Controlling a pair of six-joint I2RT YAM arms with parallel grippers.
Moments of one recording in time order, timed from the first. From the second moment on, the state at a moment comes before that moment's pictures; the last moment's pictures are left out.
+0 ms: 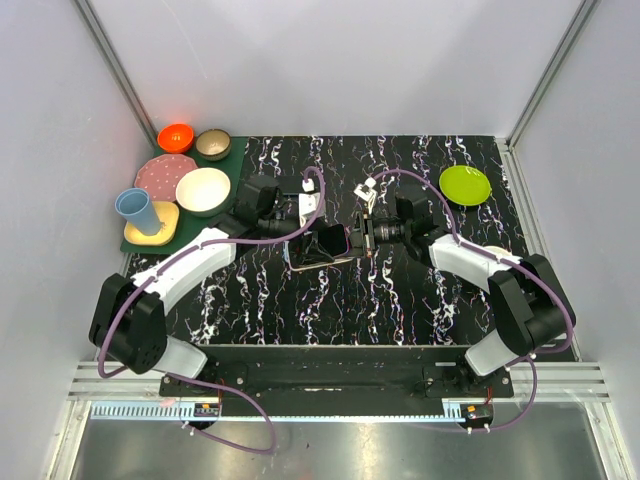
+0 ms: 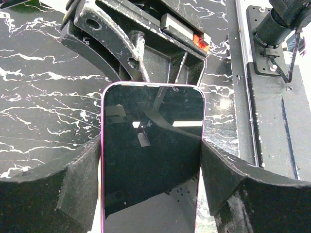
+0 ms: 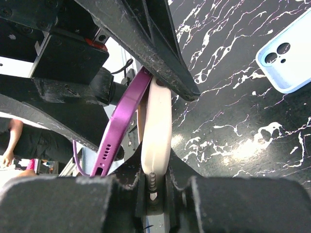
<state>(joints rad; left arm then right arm) -0.52 1.43 1.03 -0.17 0.96 0.39 0.46 1.55 0.86 0.29 -1.03 0.53</state>
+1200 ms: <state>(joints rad) -0.65 1.28 0.95 -0.23 0.62 0.63 0.46 1.68 0.94 0.26 -1.17 0.64</state>
